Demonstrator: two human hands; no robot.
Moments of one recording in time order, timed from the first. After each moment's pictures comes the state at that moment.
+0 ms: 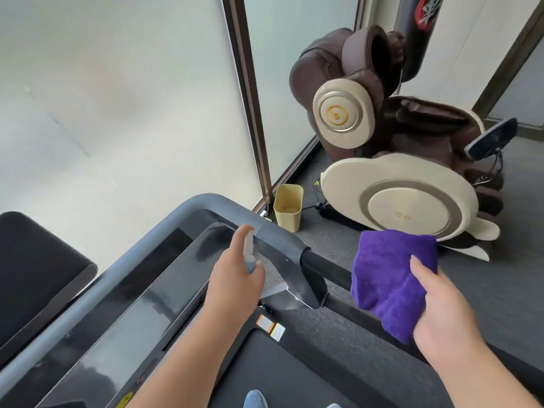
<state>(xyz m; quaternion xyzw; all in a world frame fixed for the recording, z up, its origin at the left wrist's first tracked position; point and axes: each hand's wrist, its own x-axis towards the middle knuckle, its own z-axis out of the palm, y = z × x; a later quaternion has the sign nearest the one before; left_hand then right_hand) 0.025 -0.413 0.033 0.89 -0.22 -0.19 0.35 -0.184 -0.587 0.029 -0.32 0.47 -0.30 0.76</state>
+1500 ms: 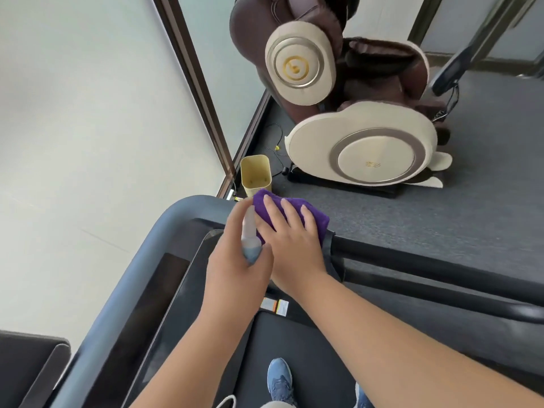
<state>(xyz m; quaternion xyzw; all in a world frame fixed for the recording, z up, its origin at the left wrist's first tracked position) 0.132 -0.412 0.013 0.79 -0.33 -0.25 0.45 0.068 -0.516 -0.075 -0.94 0.34 -0.07 0.05</state>
